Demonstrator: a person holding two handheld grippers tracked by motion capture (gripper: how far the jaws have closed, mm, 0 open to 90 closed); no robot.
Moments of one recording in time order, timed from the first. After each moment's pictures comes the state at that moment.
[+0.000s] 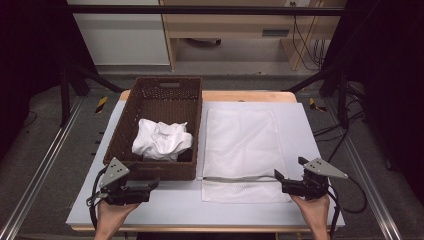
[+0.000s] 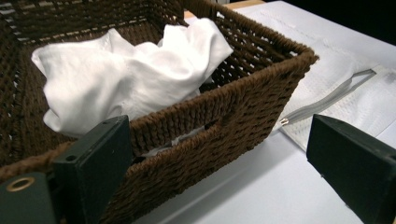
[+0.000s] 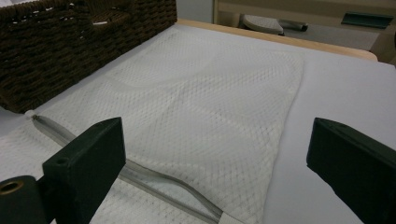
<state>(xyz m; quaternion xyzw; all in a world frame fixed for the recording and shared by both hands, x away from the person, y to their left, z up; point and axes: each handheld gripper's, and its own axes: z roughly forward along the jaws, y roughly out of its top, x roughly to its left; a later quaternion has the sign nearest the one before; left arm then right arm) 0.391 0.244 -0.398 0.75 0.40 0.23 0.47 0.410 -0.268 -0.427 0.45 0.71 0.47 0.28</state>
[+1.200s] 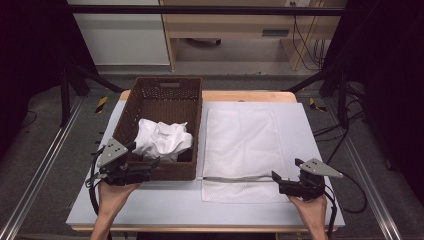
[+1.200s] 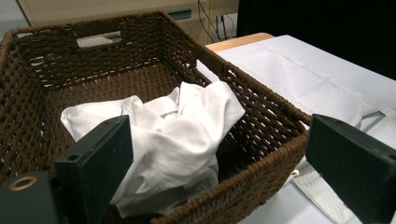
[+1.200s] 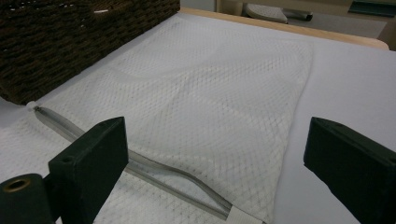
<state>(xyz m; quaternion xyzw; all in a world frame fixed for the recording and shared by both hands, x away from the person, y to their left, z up) 0.422 0.236 -0.358 0.73 0.40 0.25 0.49 0.411 -0.262 -0.431 0.45 0.72 0.45 0.27</state>
